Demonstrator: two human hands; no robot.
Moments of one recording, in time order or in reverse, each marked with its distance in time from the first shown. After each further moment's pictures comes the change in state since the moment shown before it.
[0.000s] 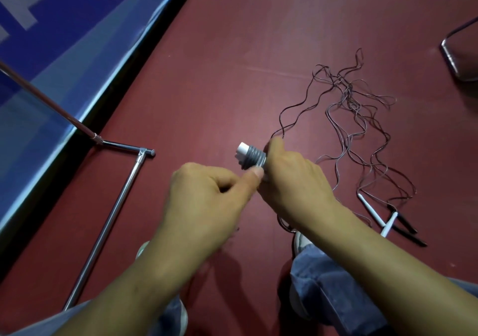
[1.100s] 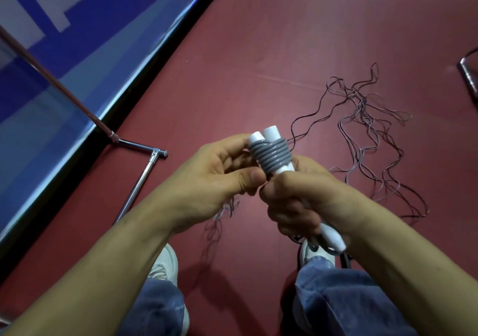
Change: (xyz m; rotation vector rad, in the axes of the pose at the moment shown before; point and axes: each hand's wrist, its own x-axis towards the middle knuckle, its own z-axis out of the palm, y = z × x) left_hand 0.039 -0.020 -0.026 -0.710 -0.561 0.061; right_hand -0.010 -0.019 -0.047 1.662 -0.726 0.124
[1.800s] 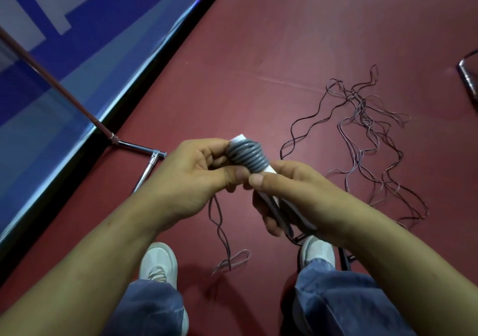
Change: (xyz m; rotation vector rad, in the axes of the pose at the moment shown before) left_hand -0.005 0.001 -0.016 0.180 0.162 -0.038; right_hand 0.007 0.008 -0.010 -0.304 0.058 0.019
